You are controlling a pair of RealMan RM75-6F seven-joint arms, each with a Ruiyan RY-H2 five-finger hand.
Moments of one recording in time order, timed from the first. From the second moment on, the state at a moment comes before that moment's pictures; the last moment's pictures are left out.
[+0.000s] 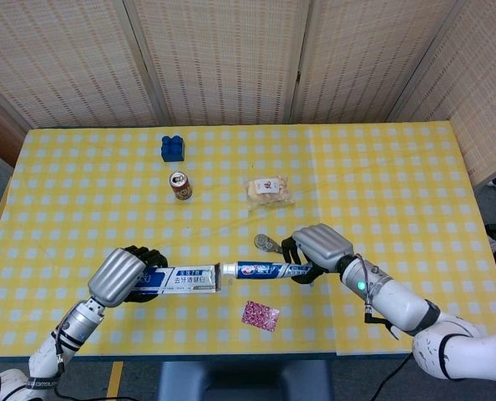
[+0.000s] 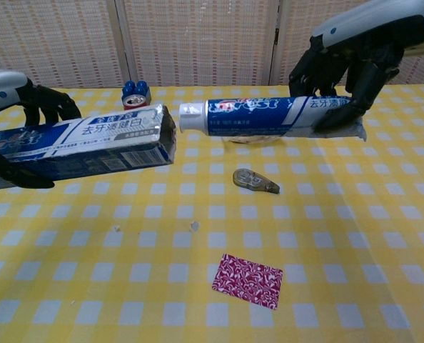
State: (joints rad) left arm -0.51 -1.25 -0.04 -1.71 1.64 1.19 0.12; right arm 1.02 -0.85 0.13 -2.11 -0.74 0.61 -0.17
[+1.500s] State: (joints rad) left arm -0.52 -1.28 -0.01 -1.73 1.72 1.22 0.21; right arm 1.19 -0.96 0.06 -2.12 -0.55 0.70 -0.31
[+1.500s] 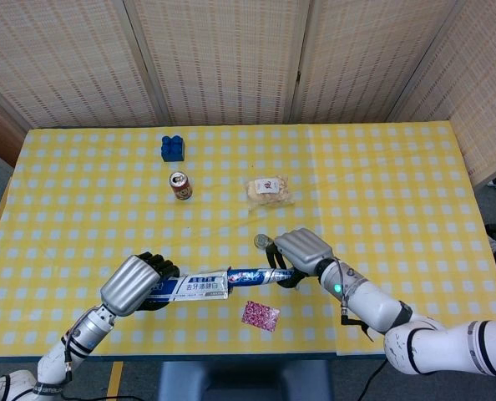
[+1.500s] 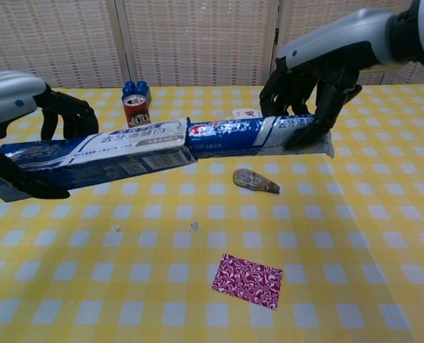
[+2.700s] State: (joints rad) left arm -0.50 -1.32 -0.05 -1.75 1.67 1.30 0.08; right arm 1.12 -1.05 0.18 -2.25 -0.62 1.01 -0.24
